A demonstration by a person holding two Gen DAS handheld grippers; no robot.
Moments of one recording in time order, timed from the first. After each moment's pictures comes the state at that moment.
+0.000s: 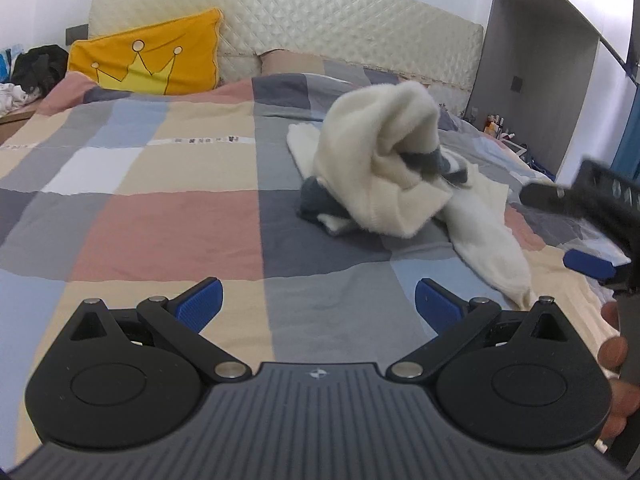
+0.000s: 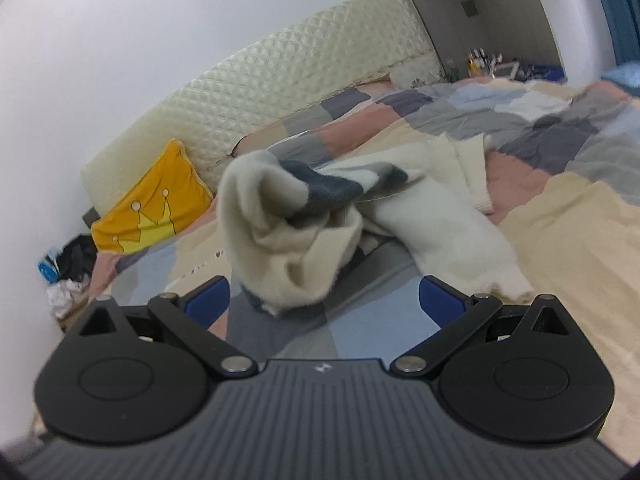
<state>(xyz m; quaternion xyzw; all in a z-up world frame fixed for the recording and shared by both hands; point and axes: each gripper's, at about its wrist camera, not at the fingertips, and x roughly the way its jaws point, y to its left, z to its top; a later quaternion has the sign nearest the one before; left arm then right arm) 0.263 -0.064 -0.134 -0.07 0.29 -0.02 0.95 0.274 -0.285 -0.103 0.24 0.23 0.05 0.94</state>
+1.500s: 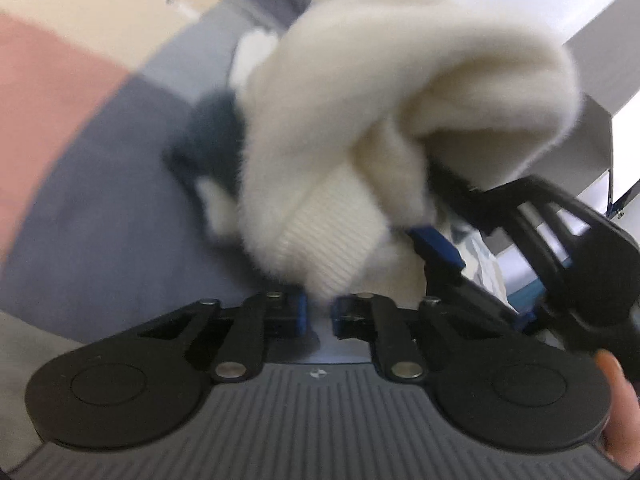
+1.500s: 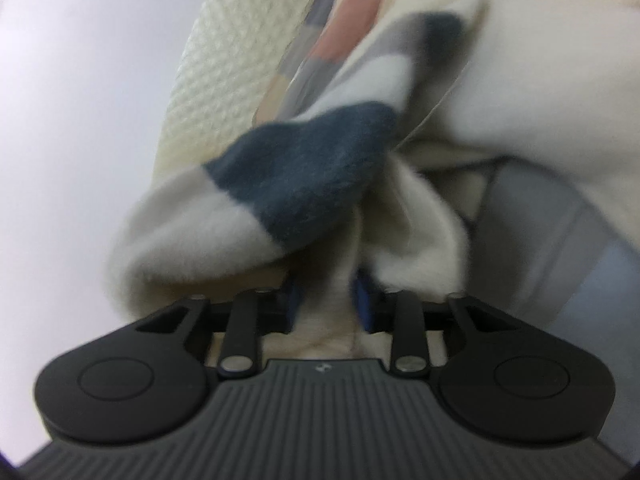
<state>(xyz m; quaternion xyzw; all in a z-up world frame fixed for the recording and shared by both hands) 0.478 -0.084 -0.252 -0.34 0.31 -0.10 0.88 0.477 -0.282 -0.206 0.51 0.30 0.18 0.79</state>
